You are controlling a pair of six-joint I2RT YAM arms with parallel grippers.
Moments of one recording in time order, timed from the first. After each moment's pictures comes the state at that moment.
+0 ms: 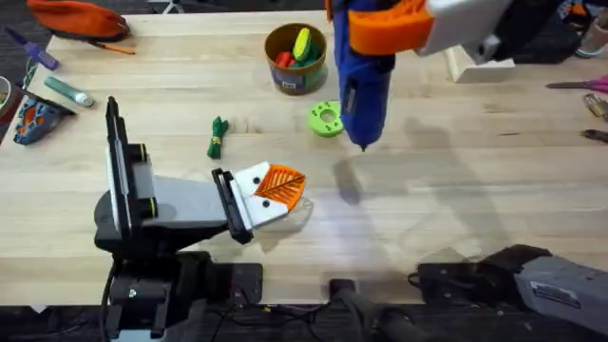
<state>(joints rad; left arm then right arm) 0.03 0.01 0.01 -0.13 1.19 0.06 0.34 1.27 1.32 -0.47 -1.44 -0.37</state>
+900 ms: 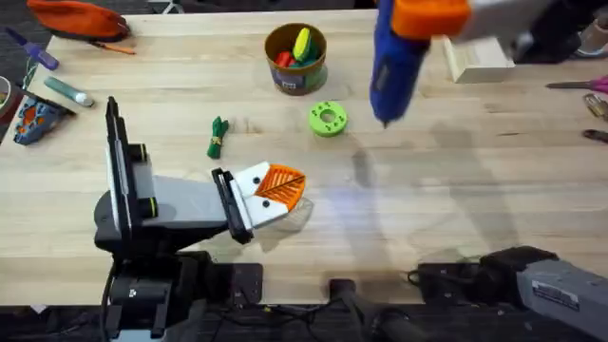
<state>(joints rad) 0.03 0.01 0.01 -0.13 1.19 0.06 0.20 1.21 1.28 -0.52 -1.41 -0.49</state>
